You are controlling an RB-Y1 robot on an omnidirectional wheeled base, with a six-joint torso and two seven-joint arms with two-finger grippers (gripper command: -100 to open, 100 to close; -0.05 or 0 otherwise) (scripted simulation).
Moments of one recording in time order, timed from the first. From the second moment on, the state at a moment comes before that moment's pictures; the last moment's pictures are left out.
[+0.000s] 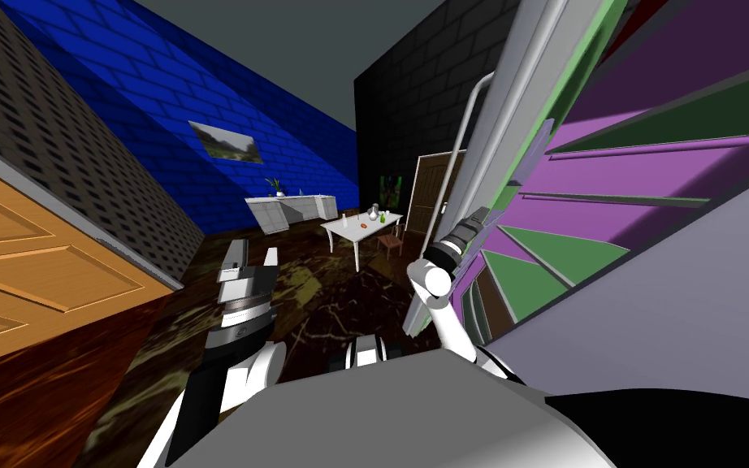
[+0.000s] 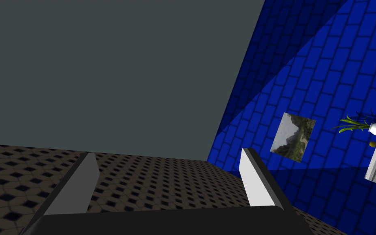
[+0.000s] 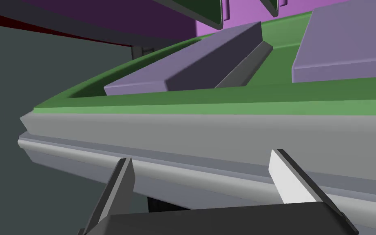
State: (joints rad) left arm 0.47 -0.02 0.01 -2.39 -0.02 -0.44 -0.03; right arm -0.21 -0.21 0.20 -2.29 -1.48 -1.25 -1.02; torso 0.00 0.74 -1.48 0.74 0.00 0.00
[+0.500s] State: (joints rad) left arm 0.47 -0.02 0.01 -2.39 -0.02 -0.44 -0.03; right arm -0.35 -0.22 0.19 -2.35 -1.58 -1.34 -0.89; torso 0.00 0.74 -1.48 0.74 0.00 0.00
